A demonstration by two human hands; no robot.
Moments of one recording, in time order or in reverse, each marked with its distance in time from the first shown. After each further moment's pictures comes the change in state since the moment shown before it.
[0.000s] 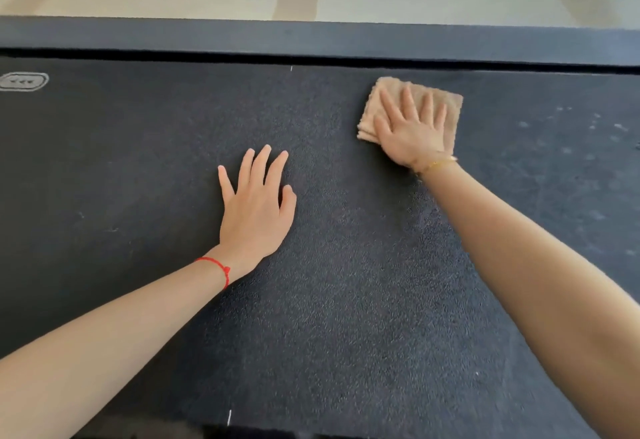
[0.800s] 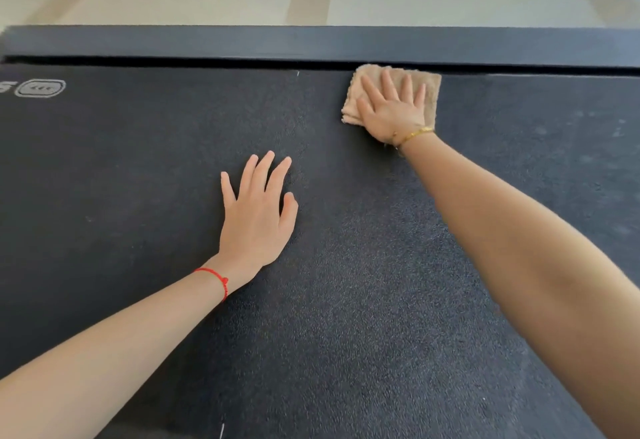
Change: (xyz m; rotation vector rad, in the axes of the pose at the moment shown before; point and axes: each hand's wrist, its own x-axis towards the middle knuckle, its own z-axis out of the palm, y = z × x) left_hand -0.001 0.003 -0.002 0.023 0.008 -0.014; right_hand 0.052 -0.028 -0.003 0.002 -0.017 -0.101
